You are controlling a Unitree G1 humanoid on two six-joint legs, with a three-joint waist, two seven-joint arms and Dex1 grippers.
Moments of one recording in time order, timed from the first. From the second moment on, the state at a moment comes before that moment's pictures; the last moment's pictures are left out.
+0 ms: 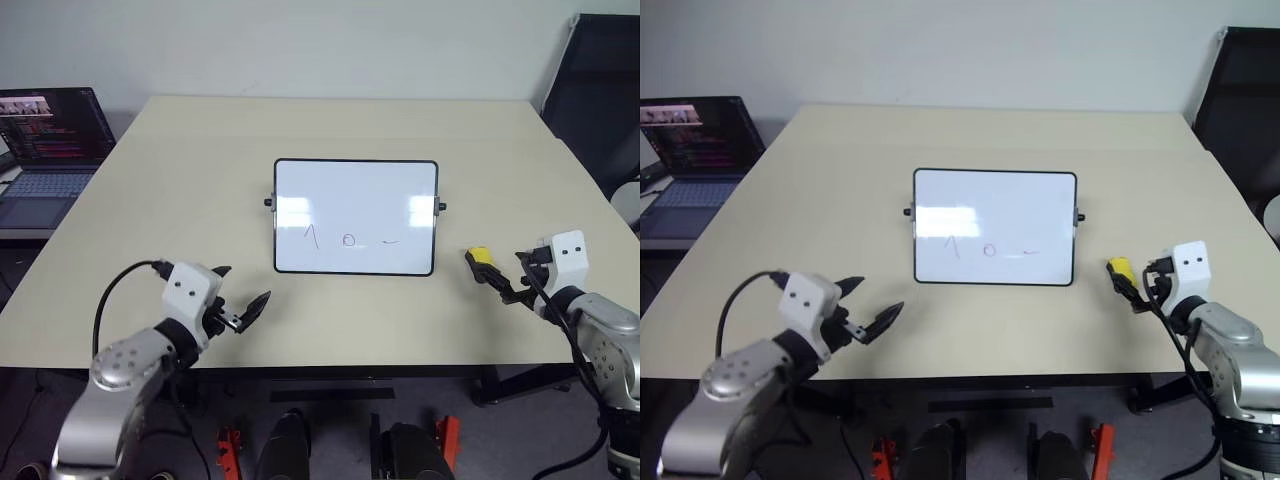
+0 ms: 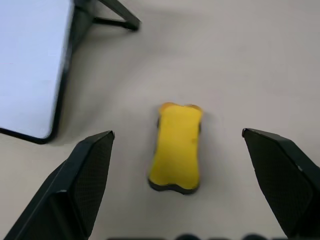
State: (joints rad) left arm 0.00 0.64 0.19 -0.48 -0.34 0.57 -0.63; right arm -0.20 -0.59 -0.31 -0.27 0.43 0.90 0.37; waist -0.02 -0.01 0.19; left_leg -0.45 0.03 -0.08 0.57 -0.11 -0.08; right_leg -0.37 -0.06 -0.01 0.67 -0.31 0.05
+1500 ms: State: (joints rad) left arm -0.55 0.83 0.00 -0.09 -0.53 0.60 -1.23; right arm -0.44 -0.47 -0.19 0.02 0.32 0.85 0.29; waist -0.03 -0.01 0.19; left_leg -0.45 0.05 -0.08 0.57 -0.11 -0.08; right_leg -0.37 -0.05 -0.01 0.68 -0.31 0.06
